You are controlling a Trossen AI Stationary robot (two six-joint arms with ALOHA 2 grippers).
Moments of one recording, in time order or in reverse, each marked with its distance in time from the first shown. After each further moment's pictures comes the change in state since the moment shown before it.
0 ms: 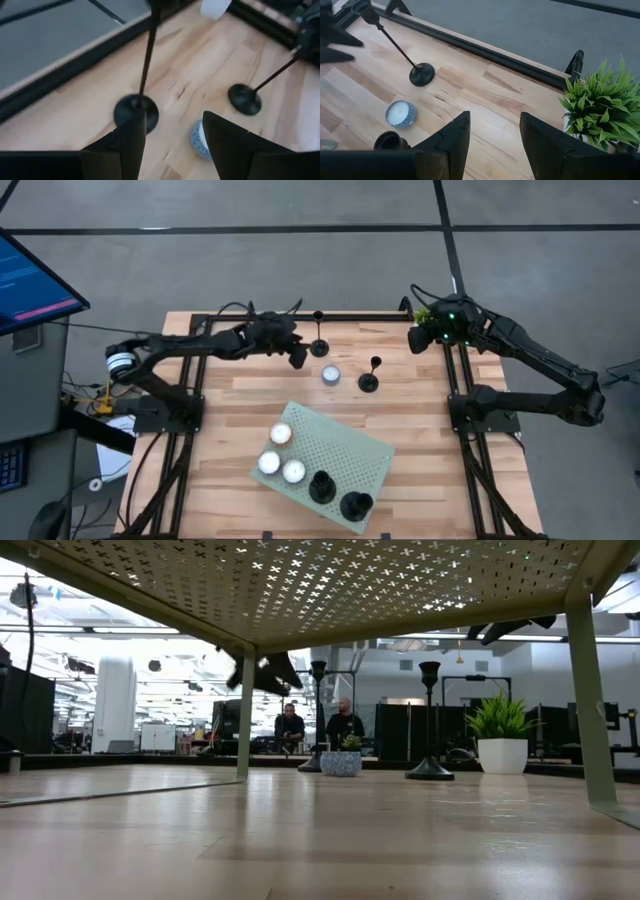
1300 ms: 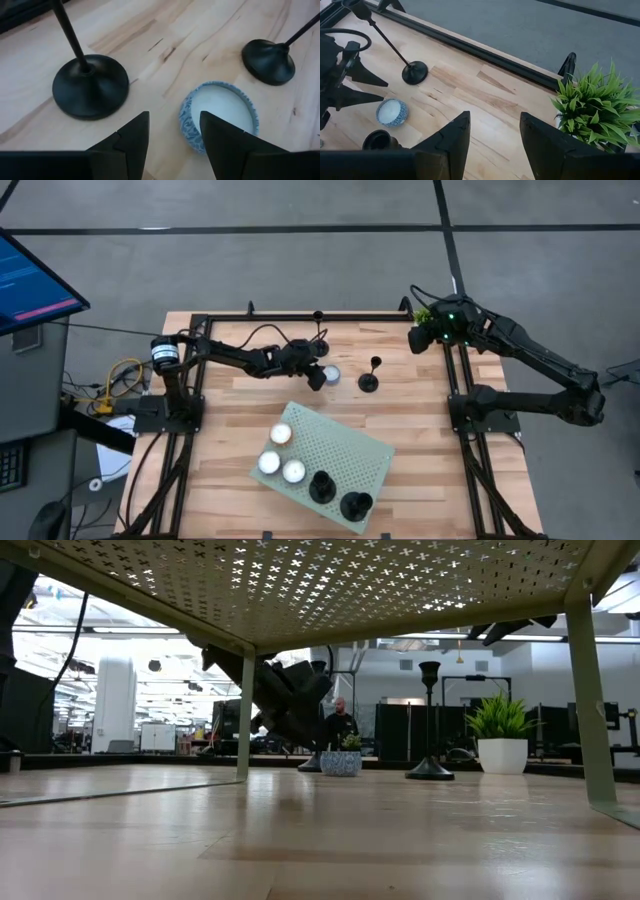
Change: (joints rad) left arm -0.154 0.331 0.040 0.191 -0.140 -0.045; right arm 0.000 0.002 0.000 -0.008 0.027 -0.030
